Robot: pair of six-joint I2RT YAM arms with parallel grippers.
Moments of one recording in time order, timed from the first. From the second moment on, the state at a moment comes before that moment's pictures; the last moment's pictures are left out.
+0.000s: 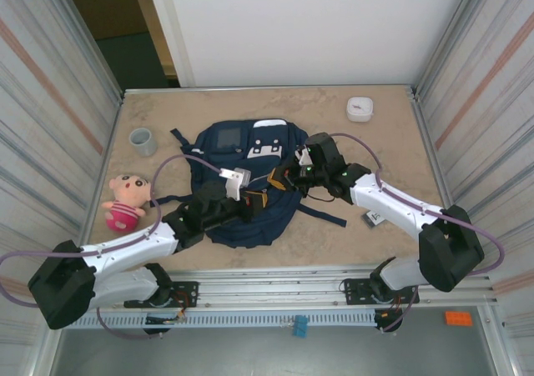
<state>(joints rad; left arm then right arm) -0.85 1.10 0.50 0.22 0.12 -0.60 0.64 1.39 0.93 -0.19 -0.52 1.28</state>
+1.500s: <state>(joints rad) -0.83 0.77 0.41 -0.11 -0.06 -0.53 0.49 1.30 0.91 -0.35 -0.61 1.22</state>
